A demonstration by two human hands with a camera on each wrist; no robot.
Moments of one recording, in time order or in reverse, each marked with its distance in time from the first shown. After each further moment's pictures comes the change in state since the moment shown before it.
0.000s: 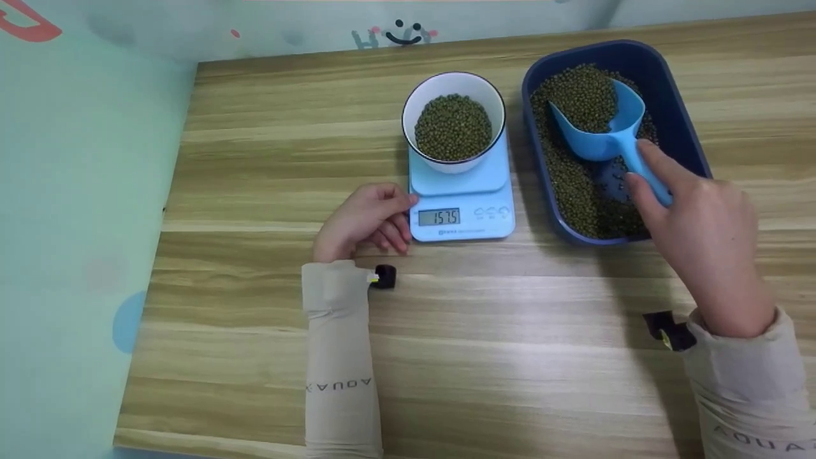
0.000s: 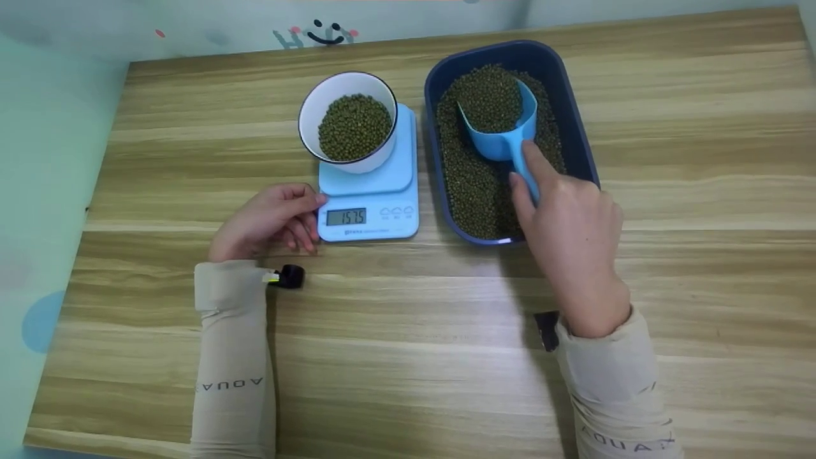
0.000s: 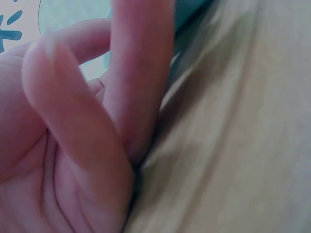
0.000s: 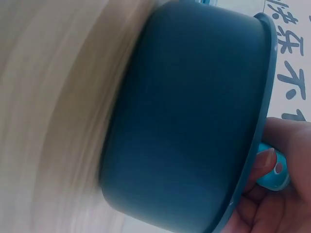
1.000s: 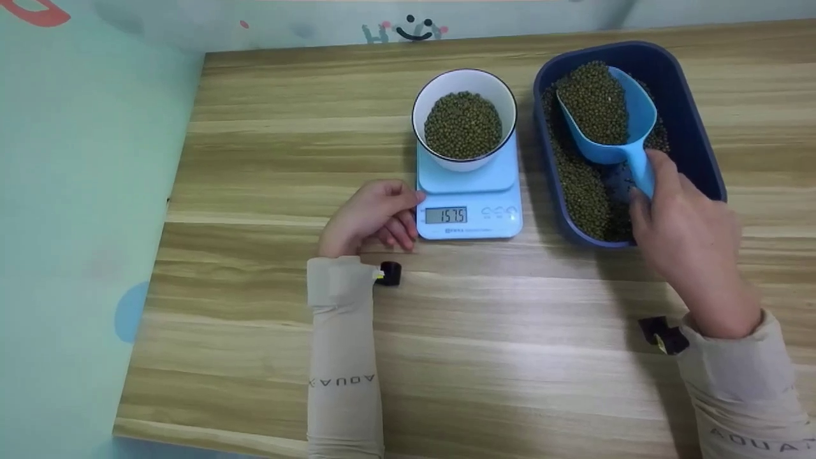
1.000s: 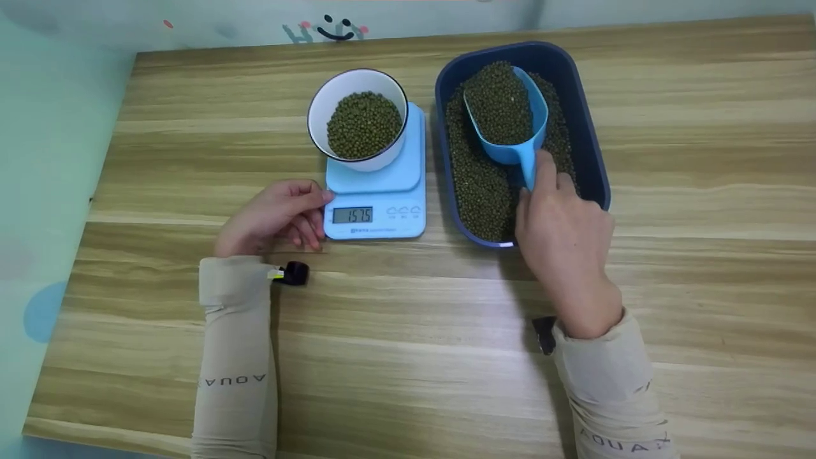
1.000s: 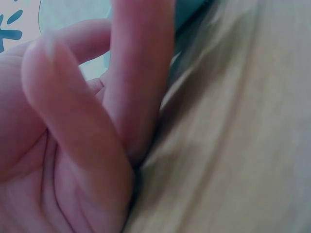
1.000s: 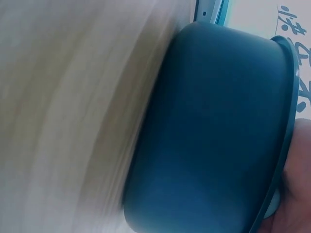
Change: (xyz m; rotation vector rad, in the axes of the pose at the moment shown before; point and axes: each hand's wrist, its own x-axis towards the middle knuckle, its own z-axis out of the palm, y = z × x) left_hand 0.000 0.000 0.000 -0.005 0.018 -0.015; right_hand 0.001 0.000 0.017 -0.034 -0.083 -0.026
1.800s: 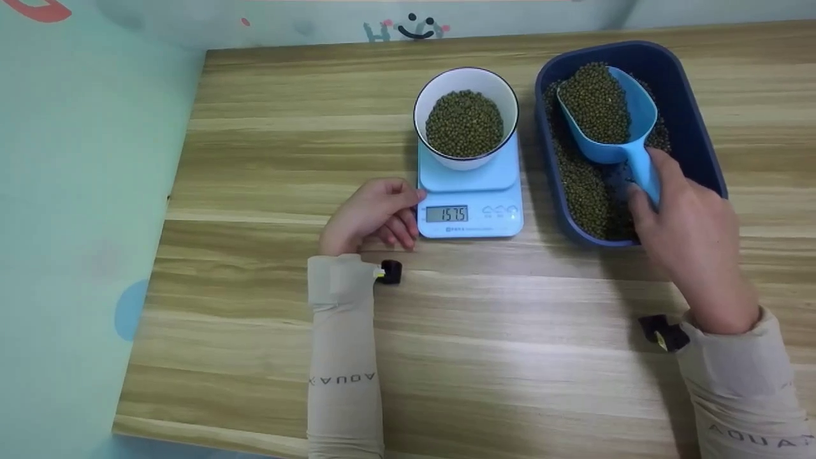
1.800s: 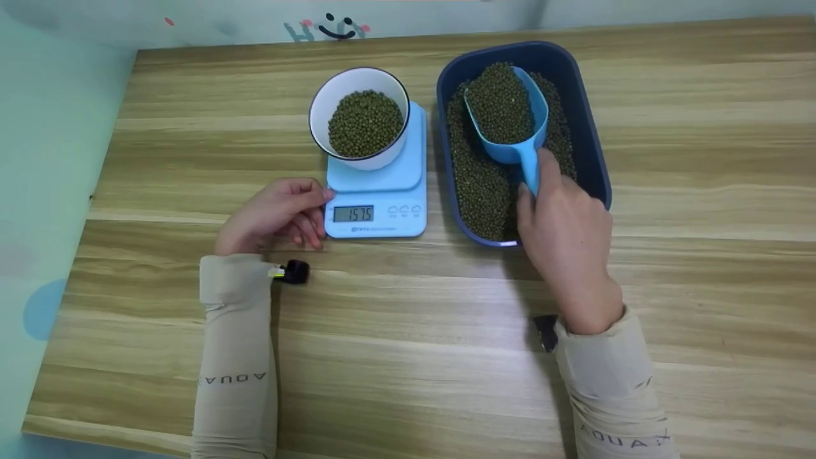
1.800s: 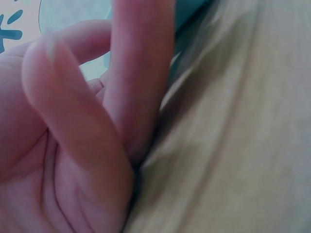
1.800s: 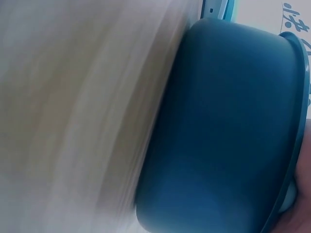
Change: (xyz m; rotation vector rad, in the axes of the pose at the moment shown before) left_hand 0.011 -0.013 -0.004 -0.044 -0.019 0.023; right_hand 0.002 0.003 0.001 0.111 -0.039 0.095
